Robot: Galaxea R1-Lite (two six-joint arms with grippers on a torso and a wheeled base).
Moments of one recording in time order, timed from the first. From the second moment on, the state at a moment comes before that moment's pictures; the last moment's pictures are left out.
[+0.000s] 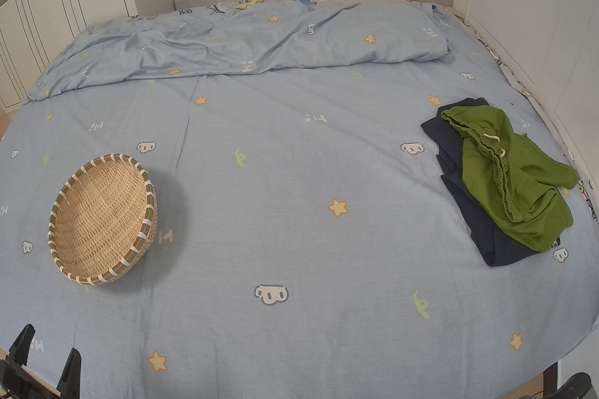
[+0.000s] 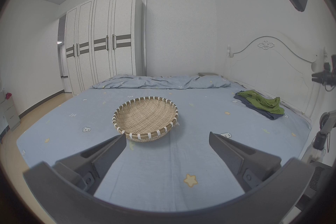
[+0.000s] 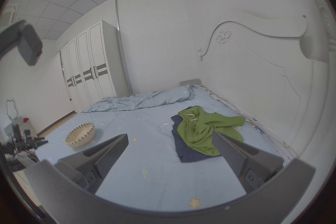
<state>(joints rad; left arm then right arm) 0.00 0.02 -0.02 0.00 -0.01 -0.01 0.10 0.18 -0.43 0.22 0.00 0.09</state>
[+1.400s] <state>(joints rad) 0.00 0.02 -0.02 0.00 -0.01 -0.01 0.01 1.95 -1.47 0.20 -0.13 -0.03</state>
